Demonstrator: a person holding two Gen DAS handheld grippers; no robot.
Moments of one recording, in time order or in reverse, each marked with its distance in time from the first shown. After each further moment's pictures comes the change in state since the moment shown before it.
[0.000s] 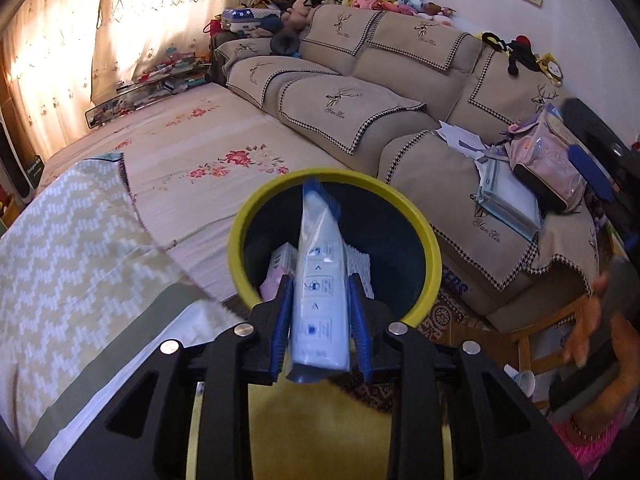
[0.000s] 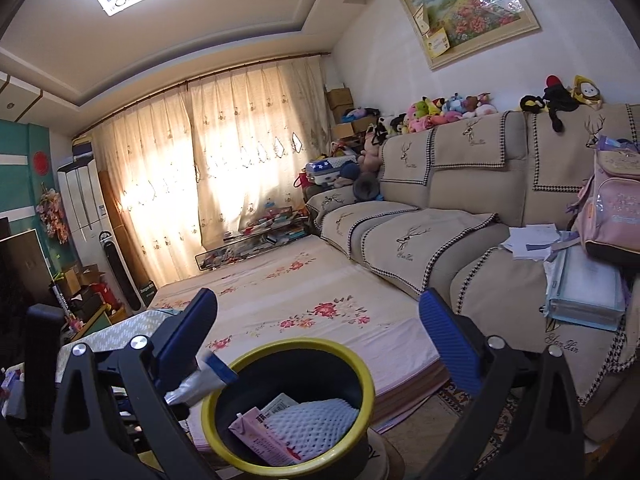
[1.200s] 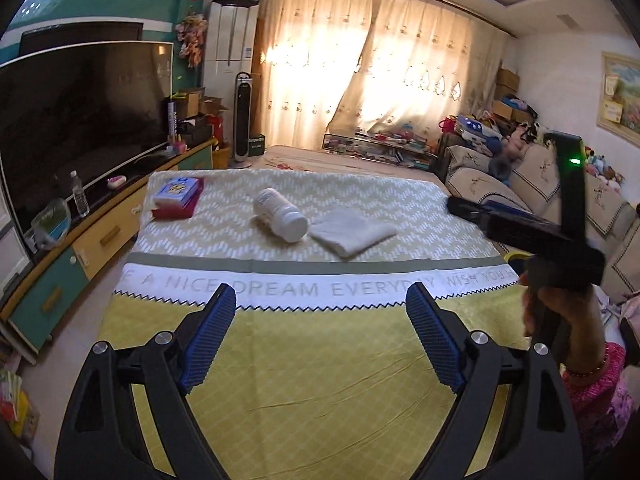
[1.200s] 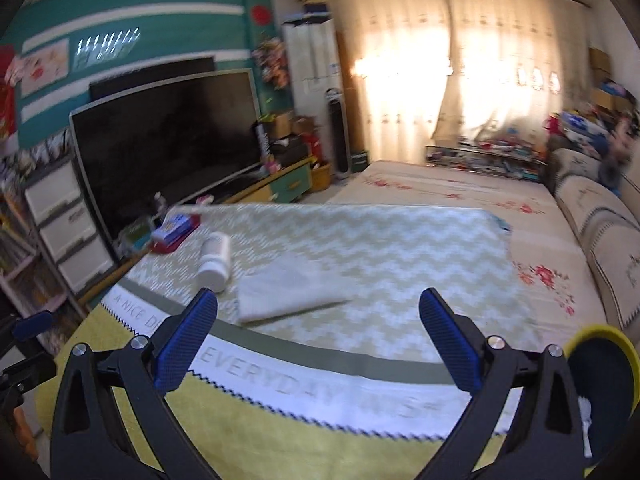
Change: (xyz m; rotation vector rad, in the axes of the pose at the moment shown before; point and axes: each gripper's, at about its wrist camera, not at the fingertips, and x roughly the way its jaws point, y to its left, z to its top) left arm -0.335 0.171 -0.293 -0.555 -0.363 0.600; right arm 0.005 0.375 -0.107 -0.481 0.448 0.780
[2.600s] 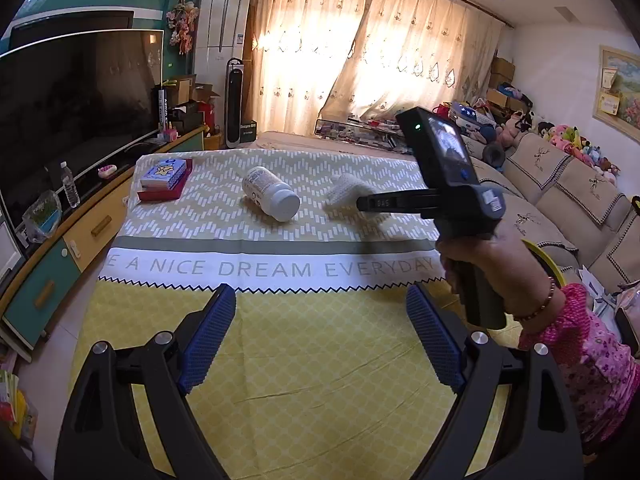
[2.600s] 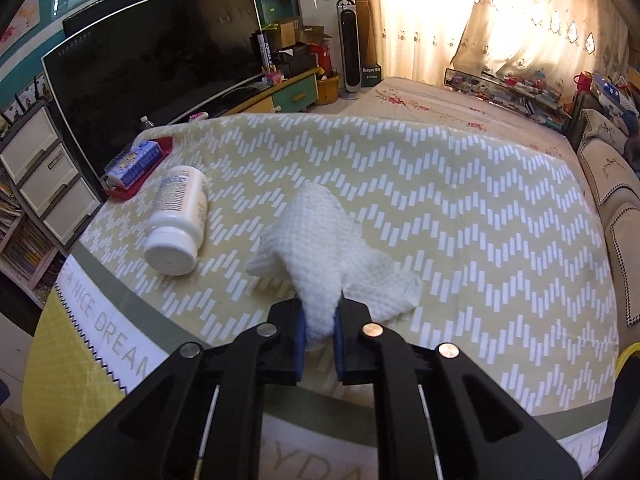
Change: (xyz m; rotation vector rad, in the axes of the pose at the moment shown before) left arm 0.025 -0.026 -0.009 0.014 0.055 -0.027; right arm 0.127 0.008 0.010 -0.003 0.319 0.007
